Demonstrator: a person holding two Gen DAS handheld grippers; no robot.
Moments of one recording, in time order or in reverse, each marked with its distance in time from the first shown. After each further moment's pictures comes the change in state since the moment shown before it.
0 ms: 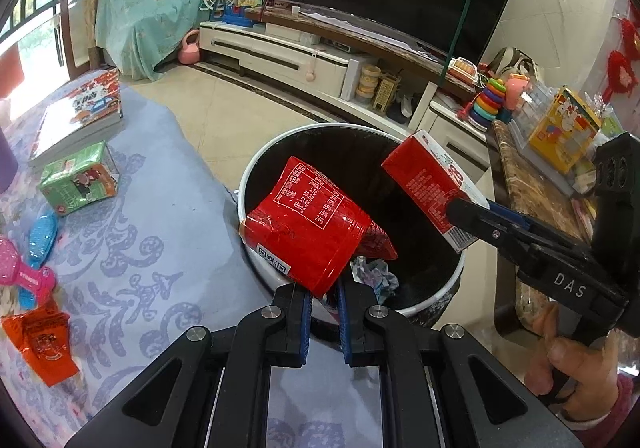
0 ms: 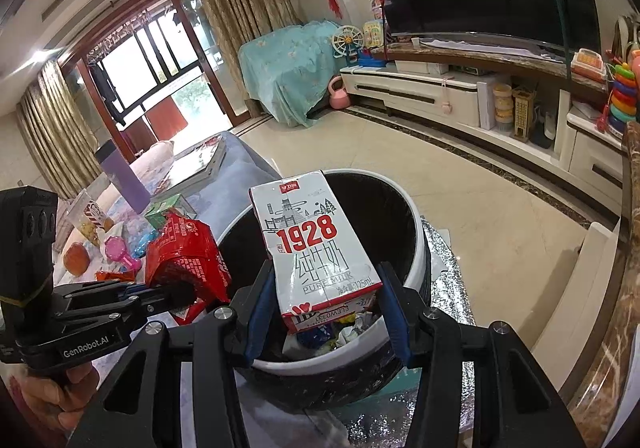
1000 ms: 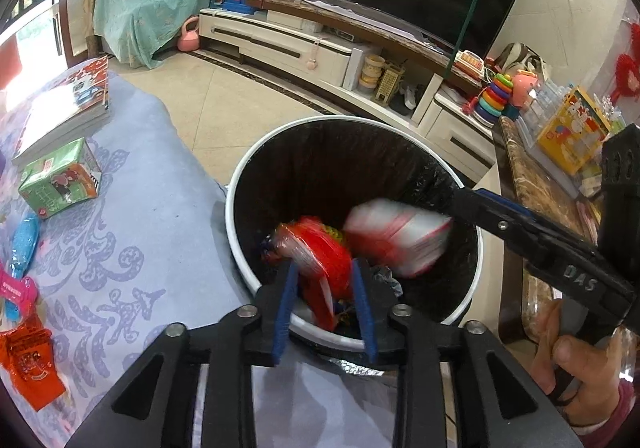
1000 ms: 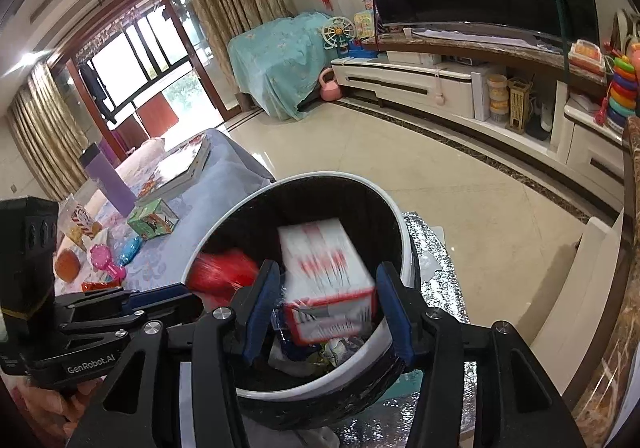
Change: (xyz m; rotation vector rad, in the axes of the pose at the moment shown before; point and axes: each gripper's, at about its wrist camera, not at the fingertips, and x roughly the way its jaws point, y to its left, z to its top) left arm 0.028 -0.002 0.016 -0.022 0.039 0.004; right arm 0.016 -0.019 0.013 0.030 0.028 -0.016
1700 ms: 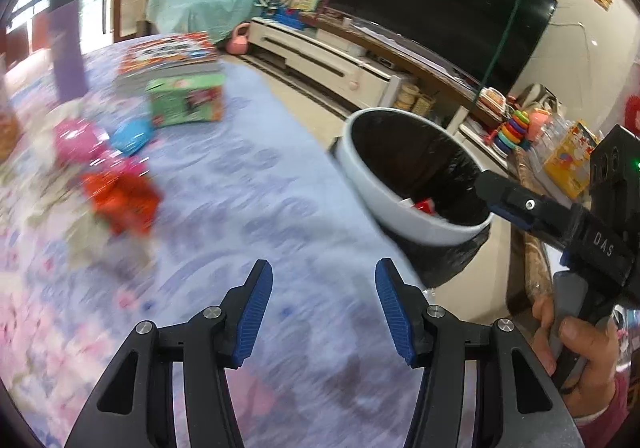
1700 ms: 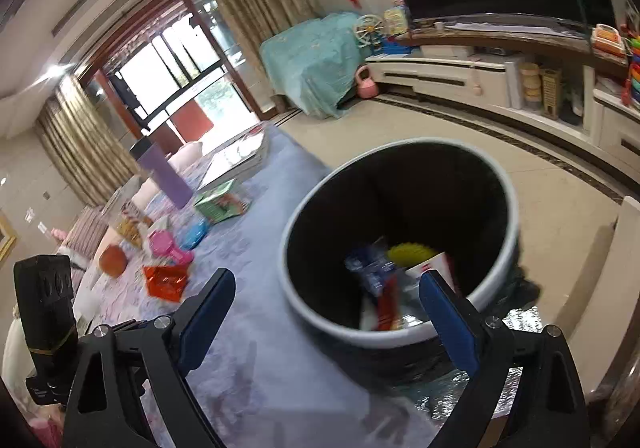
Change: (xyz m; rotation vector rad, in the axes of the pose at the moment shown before) left arm -0.101 0.060 -0.117 -0.136 -0.098 0.050; right arm -0.016 0.065 -0.035 0.015 0.006 0.151
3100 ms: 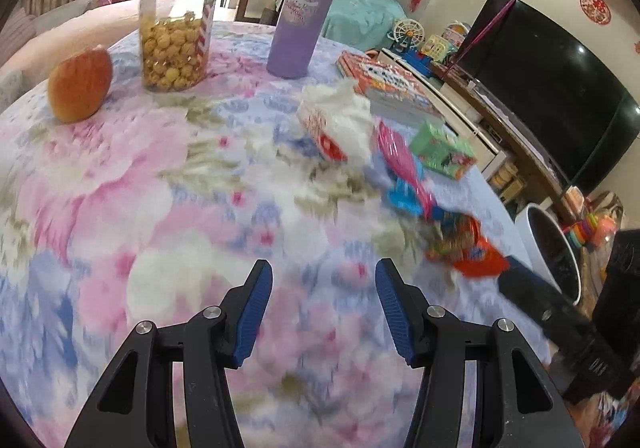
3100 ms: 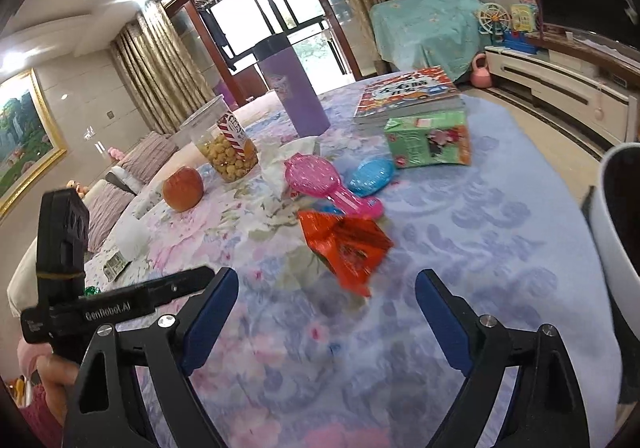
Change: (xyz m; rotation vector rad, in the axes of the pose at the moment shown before) left arm -0.080 0.187 -0.007 -0.322 -0.098 0.180; right arm 0.110 0.189 -0.050 -0.241 0.099 0.228
